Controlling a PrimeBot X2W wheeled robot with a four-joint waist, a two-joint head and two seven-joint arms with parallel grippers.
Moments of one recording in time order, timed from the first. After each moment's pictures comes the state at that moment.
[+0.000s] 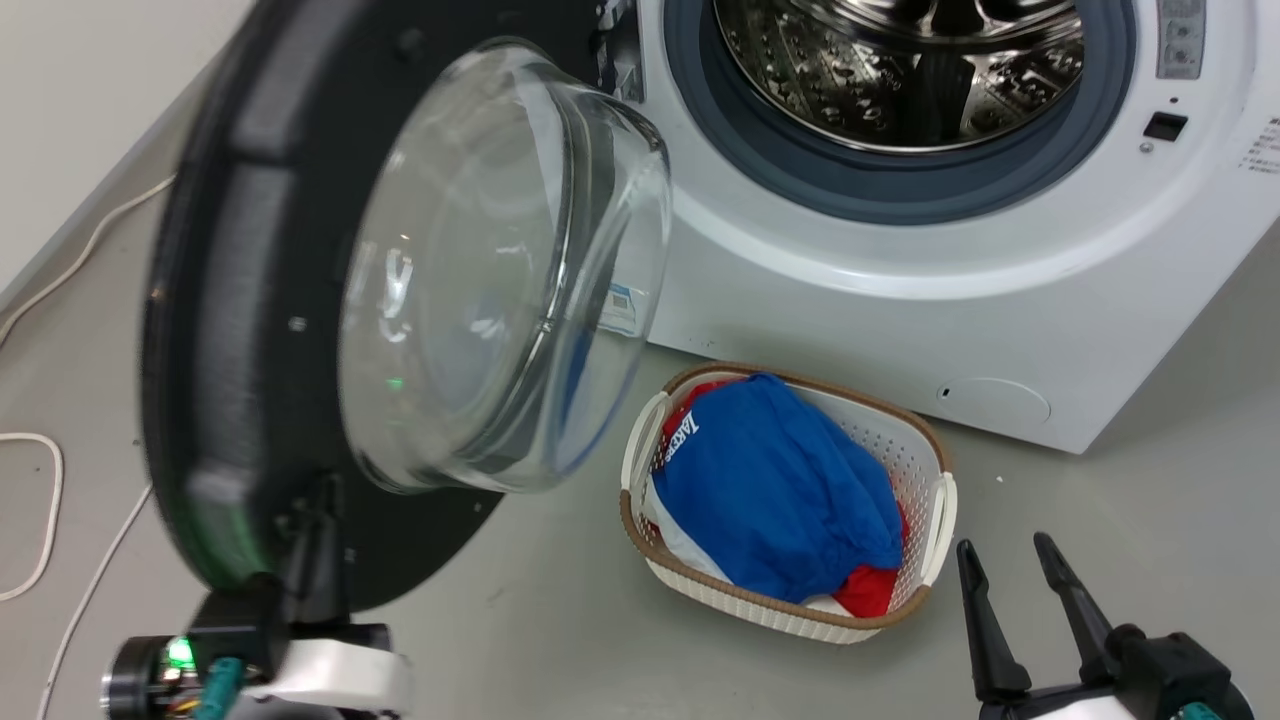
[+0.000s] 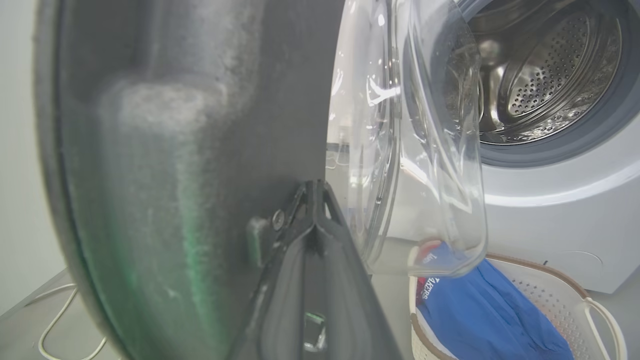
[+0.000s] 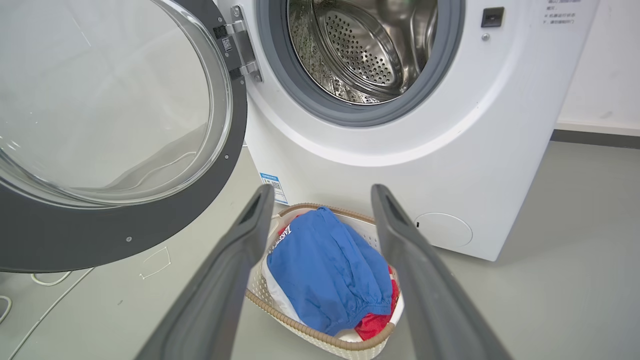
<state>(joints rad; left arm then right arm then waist) 0.01 0.15 -0.07 0.05 -0.13 0.08 -0.27 0.14 -0.05 0.05 0.07 0.15 0.13 -0.26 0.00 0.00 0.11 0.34</state>
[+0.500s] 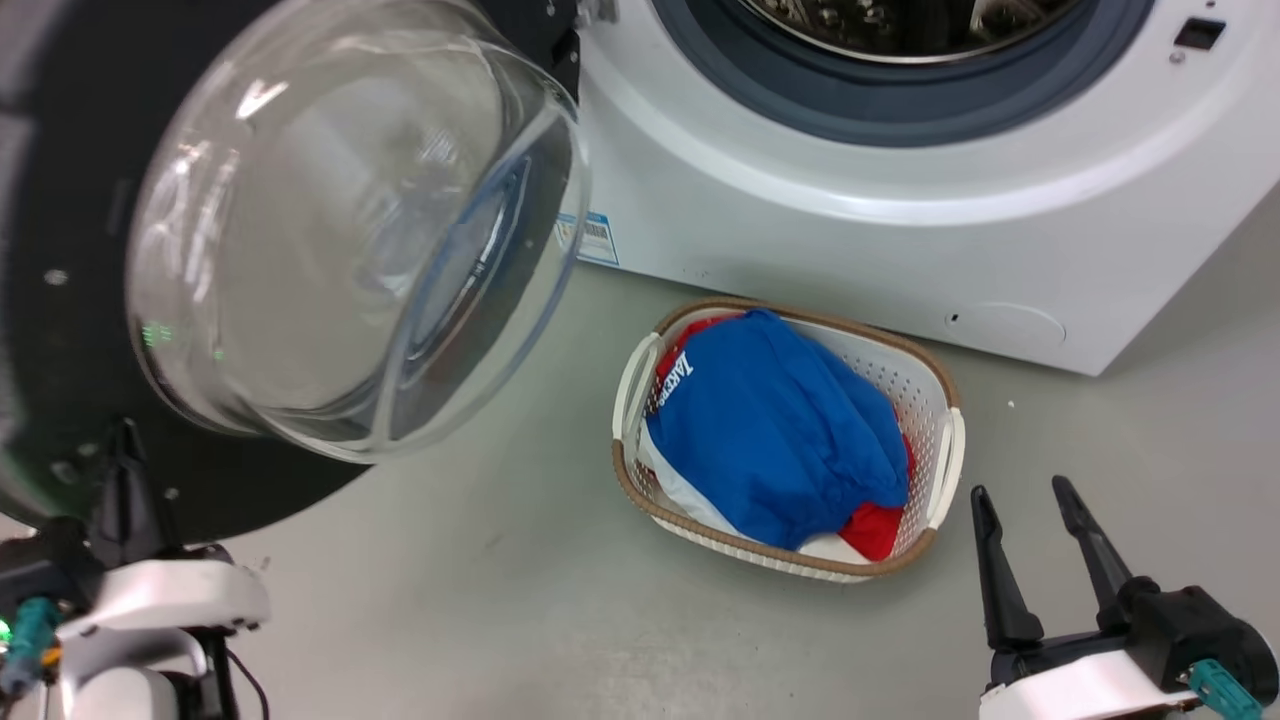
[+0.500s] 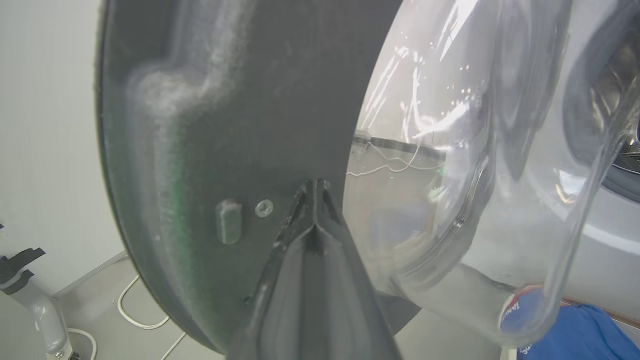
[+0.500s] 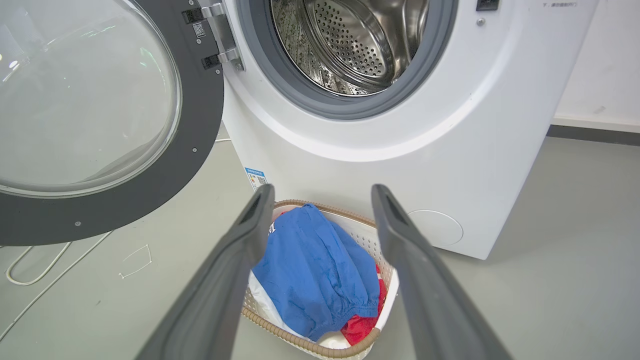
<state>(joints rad) -0.14 0.15 0.24 0.17 -0.17 0.06 -0.27 0.06 -0.05 0.03 0.06 0.08 0.13 -0.26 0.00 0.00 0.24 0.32</state>
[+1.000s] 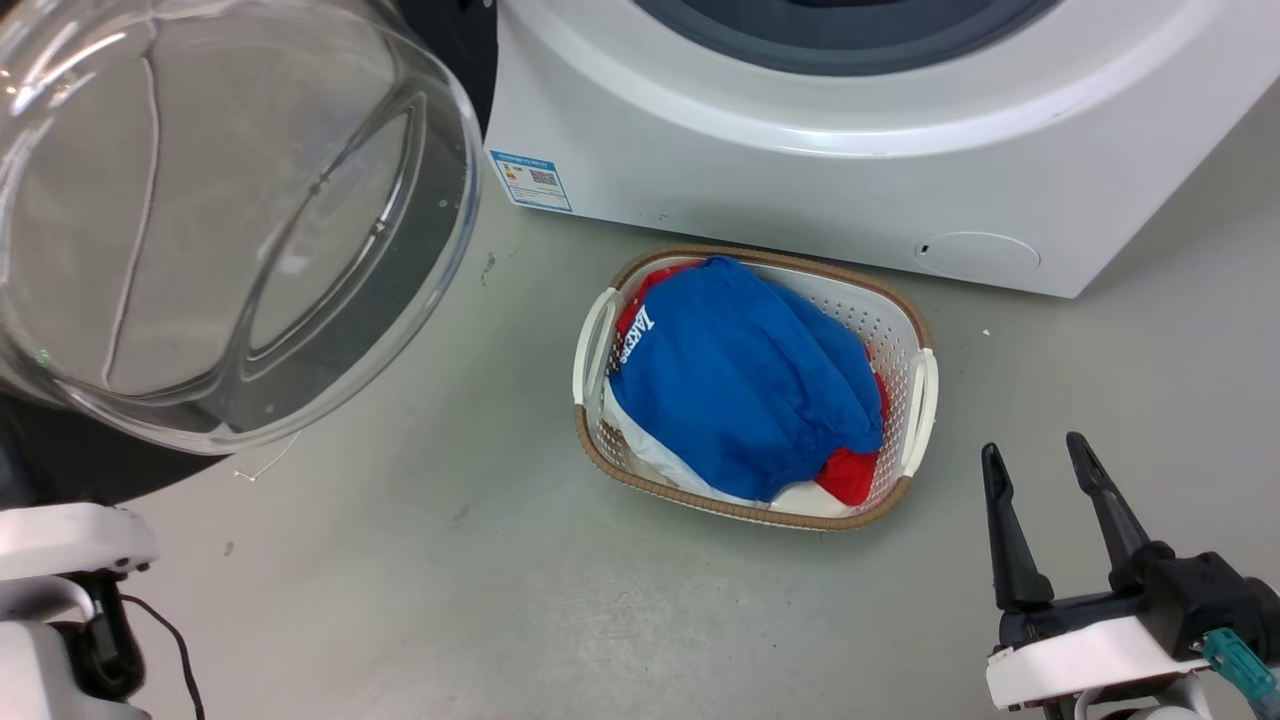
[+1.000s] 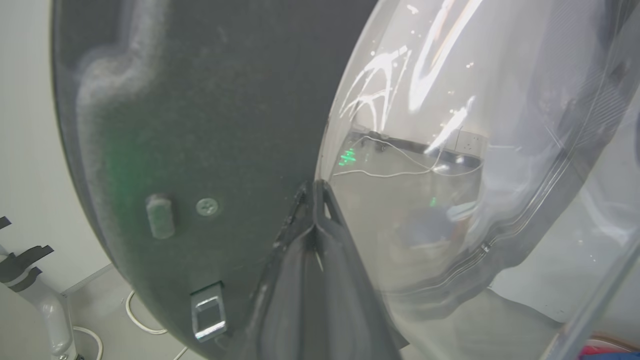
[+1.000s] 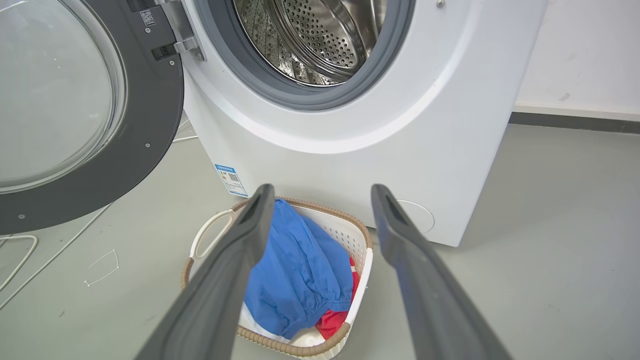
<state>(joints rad) -0.29 0.17 0.43 0.30 -0.16 0.00 -0.27 0.01 -0.05 0.01 0.04 0.06 0.13 -0.26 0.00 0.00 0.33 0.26</state>
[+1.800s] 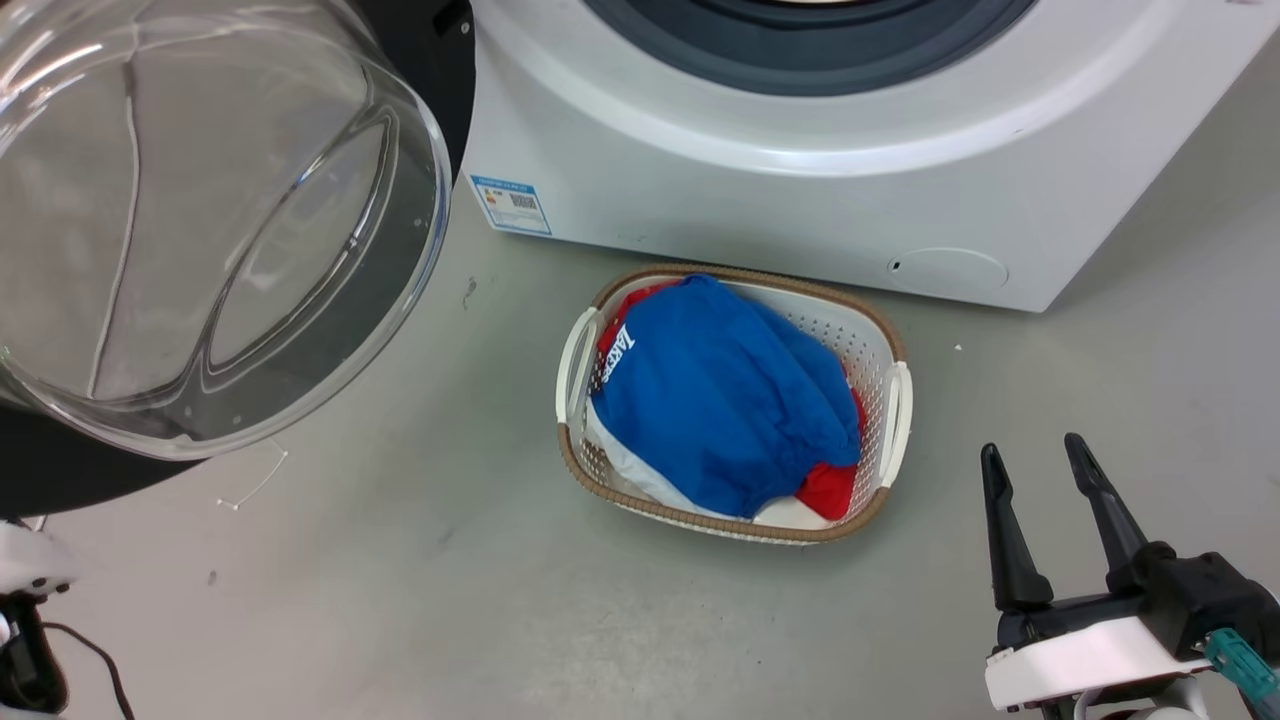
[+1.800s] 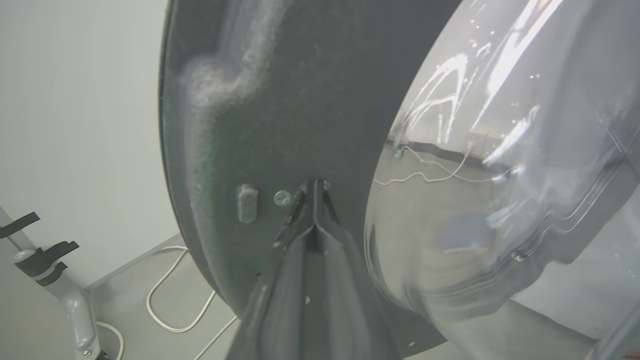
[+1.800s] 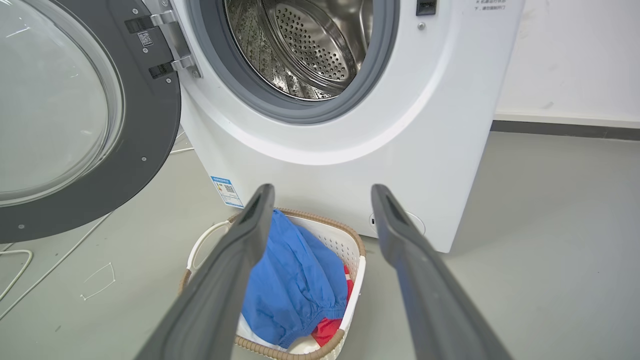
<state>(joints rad) -0.35 0.22 0.60 0.40 -0.10 -0.08 -0.27 0.00 -0.05 0.01 0.04 0.08 0.13 -0.26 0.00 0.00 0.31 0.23</state>
